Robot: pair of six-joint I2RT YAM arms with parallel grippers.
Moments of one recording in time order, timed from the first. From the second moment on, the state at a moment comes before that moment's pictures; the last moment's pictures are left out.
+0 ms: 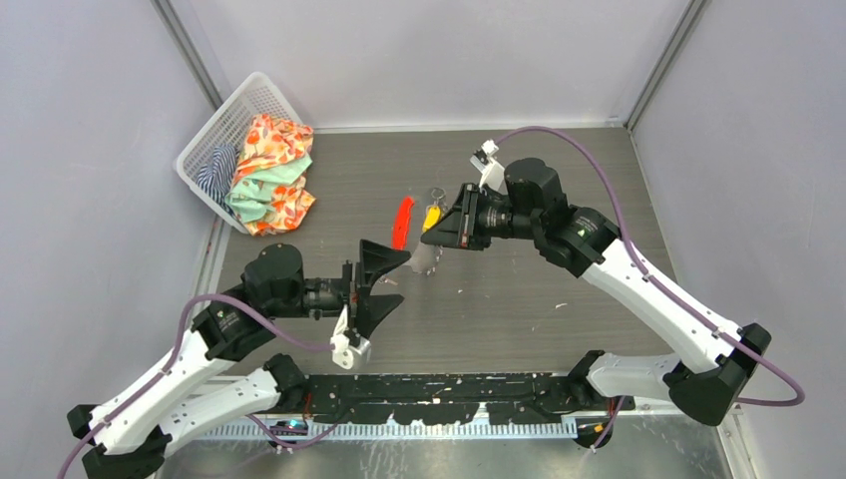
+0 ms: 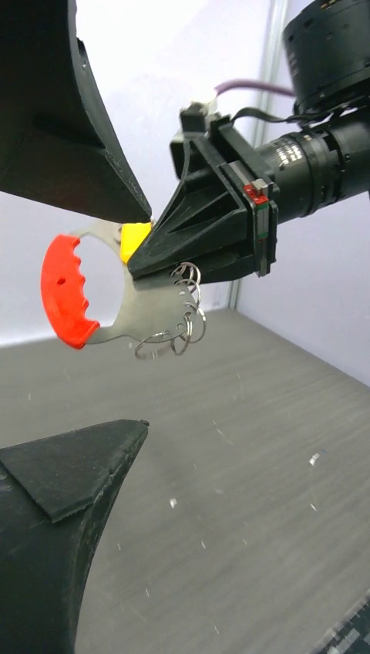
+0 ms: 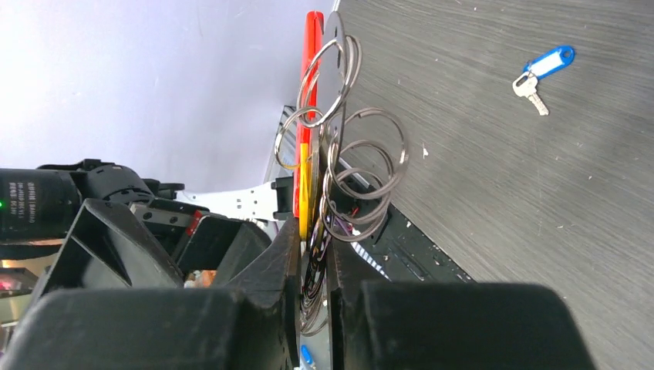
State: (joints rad) left arm -0.88 0.68 0.94 -0.48 0.60 1.27; right arm 0.75 1.20 1.30 -0.50 -0.41 0.88
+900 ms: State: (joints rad) left arm -0.90 0.67 0.70 -0.07 0.46 1.73; right arm 0.72 1.20 1.27 -0.43 -0.58 1.07
